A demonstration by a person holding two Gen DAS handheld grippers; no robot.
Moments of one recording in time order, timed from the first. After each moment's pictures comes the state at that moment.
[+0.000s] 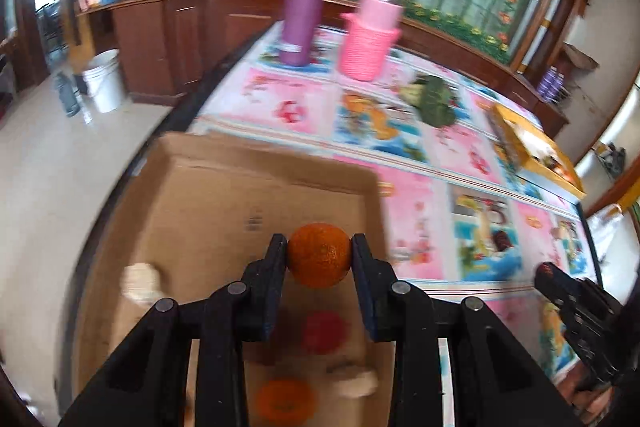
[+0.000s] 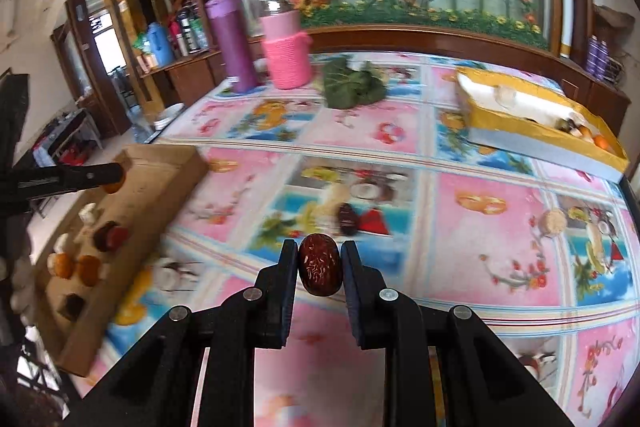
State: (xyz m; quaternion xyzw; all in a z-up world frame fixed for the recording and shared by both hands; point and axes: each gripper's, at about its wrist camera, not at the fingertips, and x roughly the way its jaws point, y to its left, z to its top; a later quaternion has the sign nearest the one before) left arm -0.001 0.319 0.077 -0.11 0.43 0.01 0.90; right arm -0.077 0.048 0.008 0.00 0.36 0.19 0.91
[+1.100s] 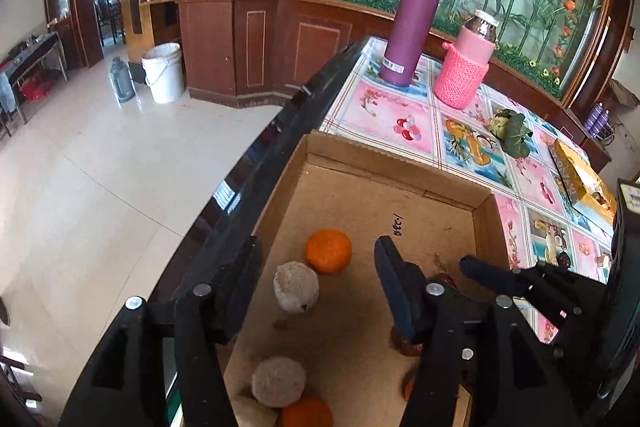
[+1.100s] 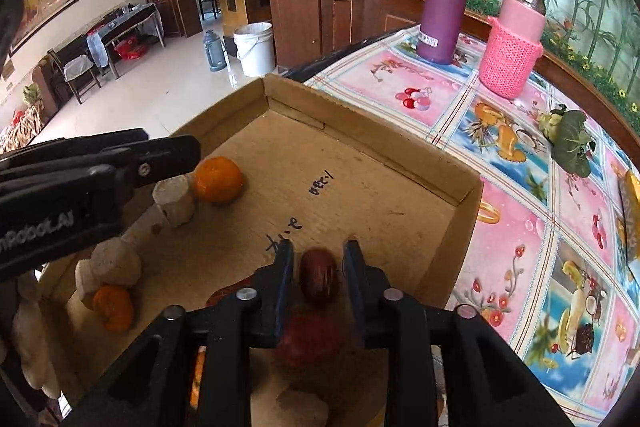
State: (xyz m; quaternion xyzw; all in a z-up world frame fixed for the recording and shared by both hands) left arm -0.039 0.401 0.072 -0.12 0.40 0.11 0.90; right arm -0.050 0.292 -0.014 -0.15 0.41 0.30 0.85
